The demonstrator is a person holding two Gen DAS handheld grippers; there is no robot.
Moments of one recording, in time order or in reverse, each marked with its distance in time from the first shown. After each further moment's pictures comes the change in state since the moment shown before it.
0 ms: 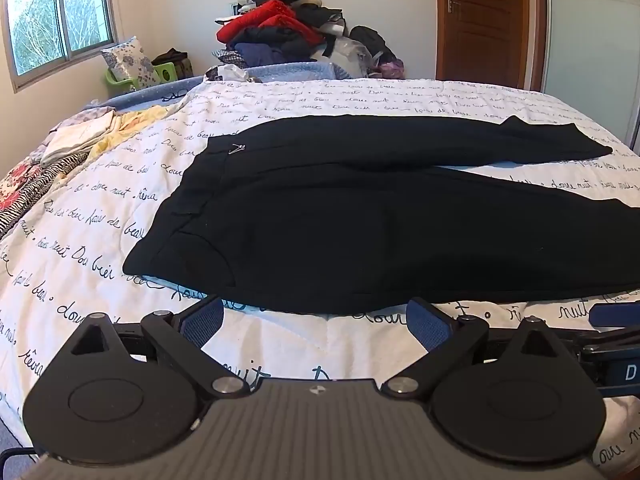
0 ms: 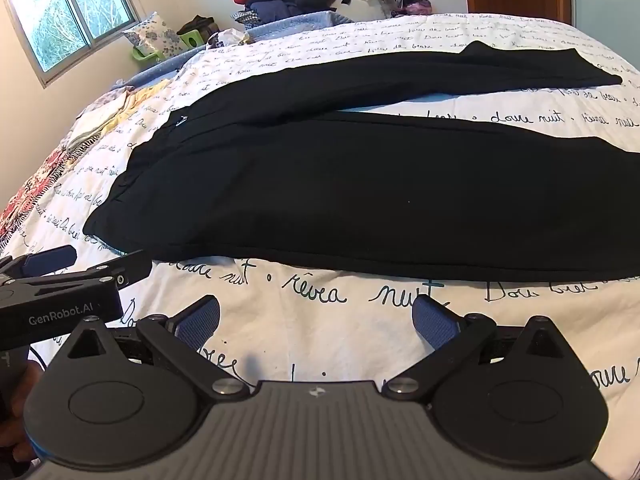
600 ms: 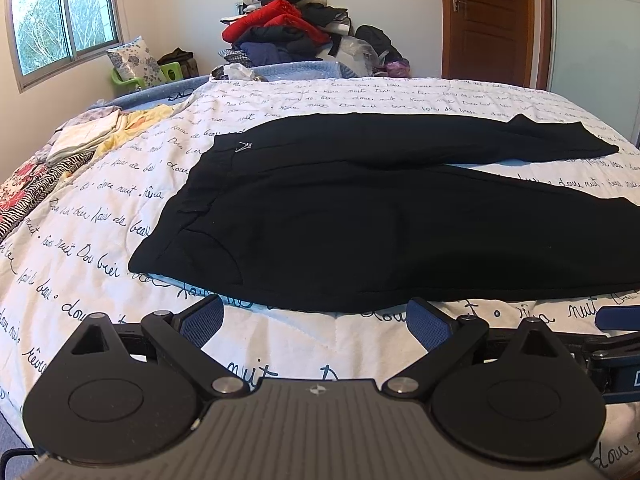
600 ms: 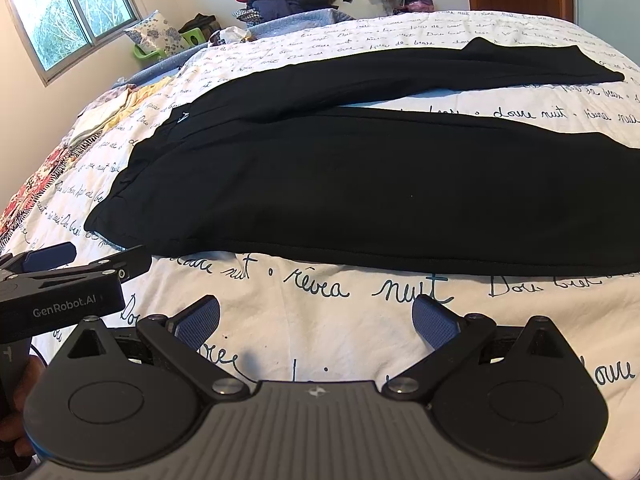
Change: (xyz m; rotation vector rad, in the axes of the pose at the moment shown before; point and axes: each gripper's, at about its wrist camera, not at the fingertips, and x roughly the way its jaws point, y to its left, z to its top) left arm 0.001 0.003 -0.004 -0.002 0.002 0.017; right arm 0.002 0.001 -0.003 -0.004 0.003 0.003
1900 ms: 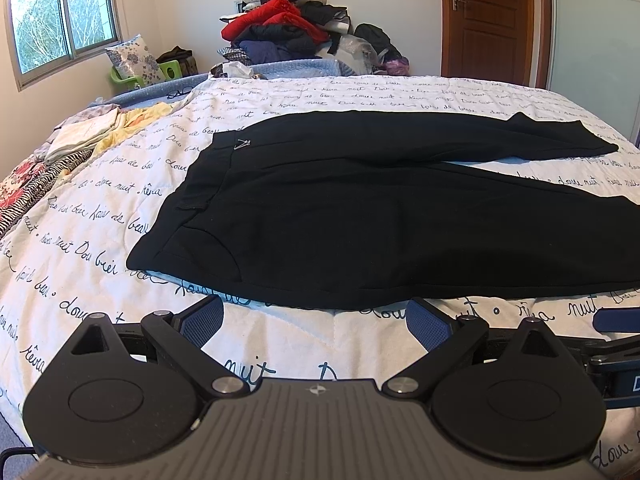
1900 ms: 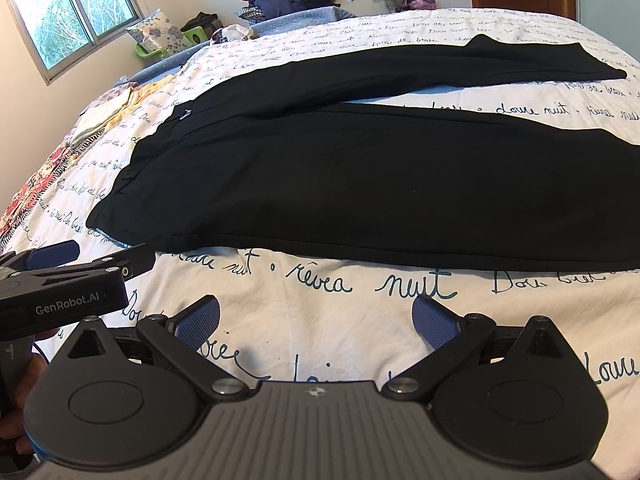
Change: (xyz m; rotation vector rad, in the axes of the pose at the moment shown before) left arm 0.001 -0.002 -0.001 -0.001 0.006 -0.003; right arm 0.000 0.002 -0.003 -0.002 0.002 0.003
